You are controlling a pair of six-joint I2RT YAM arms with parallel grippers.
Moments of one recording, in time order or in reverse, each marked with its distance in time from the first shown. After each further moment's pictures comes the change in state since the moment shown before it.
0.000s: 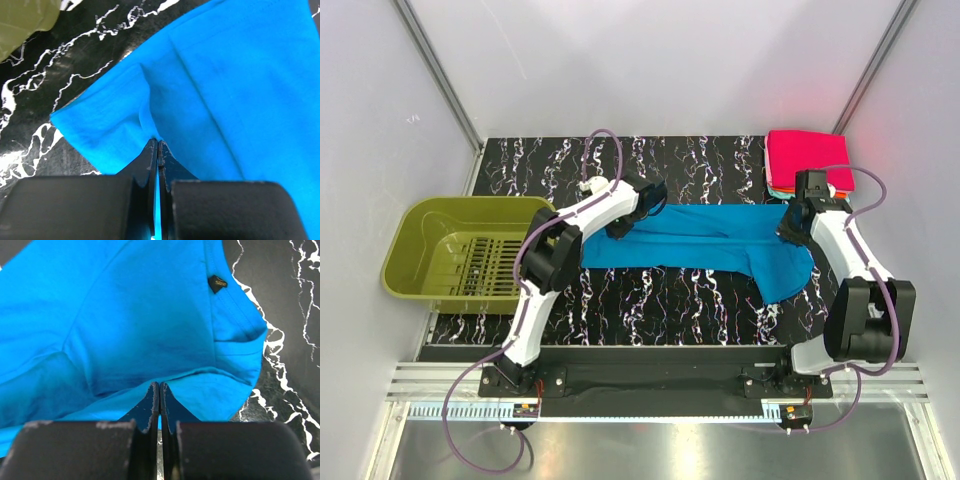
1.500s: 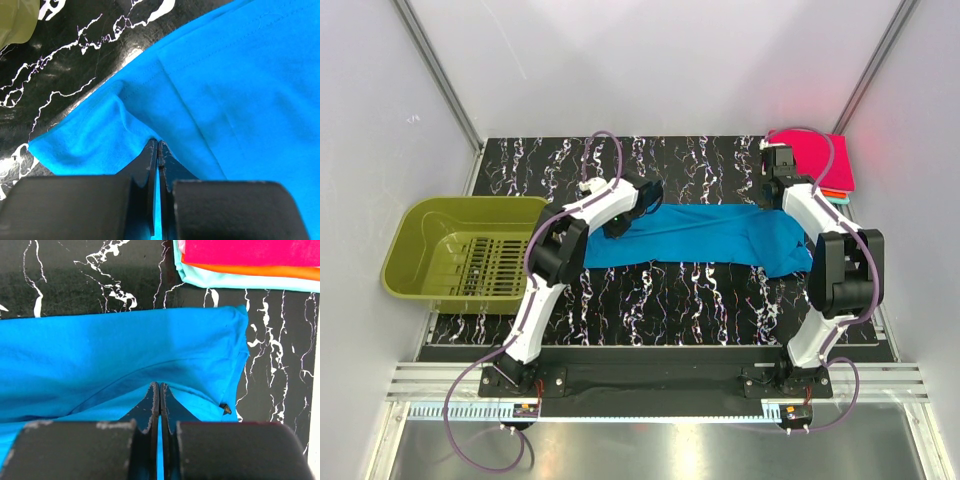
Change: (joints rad) left arm 0.043 0.116 0.075 0.003 0.007 0.029; right arm 0.135 0.309 0.218 0.257 0.108 -0.454
